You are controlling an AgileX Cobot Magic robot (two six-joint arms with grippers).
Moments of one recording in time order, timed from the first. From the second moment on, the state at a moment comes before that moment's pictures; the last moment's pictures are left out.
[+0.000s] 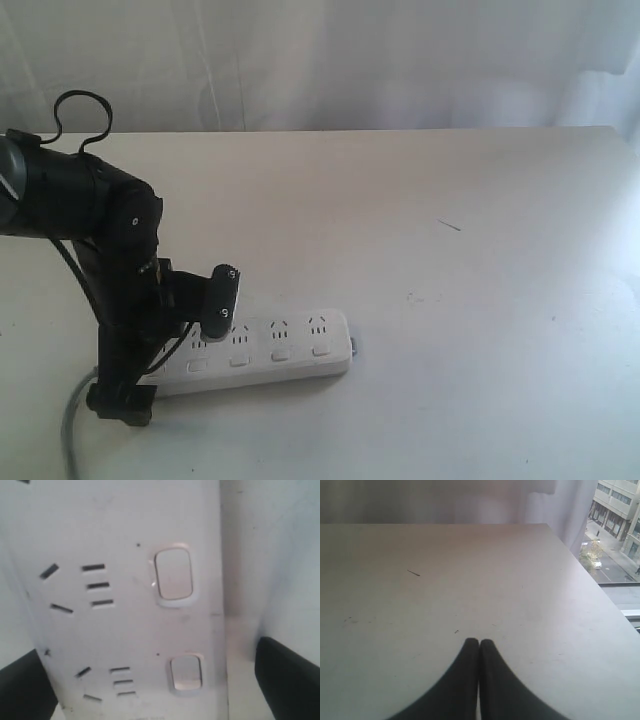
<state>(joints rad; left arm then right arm) -0.44 1.83 -1.04 0.07 0.83 1.02 -0.04 0.01 0.00 -0.03 0.34 0.04</state>
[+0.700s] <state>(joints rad) -0.44 1.83 -1.04 0.07 0.91 0.87 -0.04 0.01 0.00 -0.03 0.34 0.04</state>
